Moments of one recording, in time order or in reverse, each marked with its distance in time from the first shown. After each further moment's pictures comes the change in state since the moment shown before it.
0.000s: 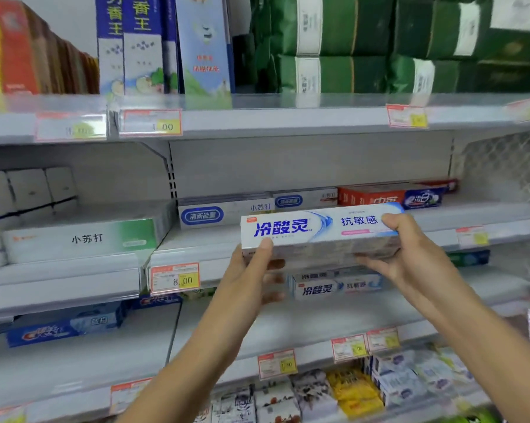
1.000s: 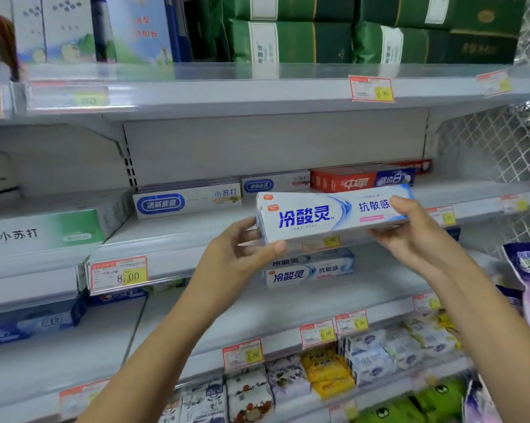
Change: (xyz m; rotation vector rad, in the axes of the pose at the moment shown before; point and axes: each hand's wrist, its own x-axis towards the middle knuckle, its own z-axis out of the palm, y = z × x) left_hand 0.039 -0.013 0.030 0.363 -0.129 0.212; right_hand 0.062 0.010 -0.090 0.218 -0.091 -0.018
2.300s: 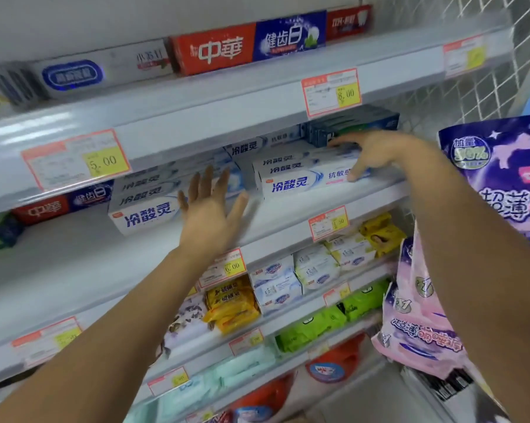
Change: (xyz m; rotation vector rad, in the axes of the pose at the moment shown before) left_hand 0.129 -0.158 0.254 0.863 -0.031 -0.021; right_hand 0.143 0.017 -0.289 -1.729 -0.287 0.489
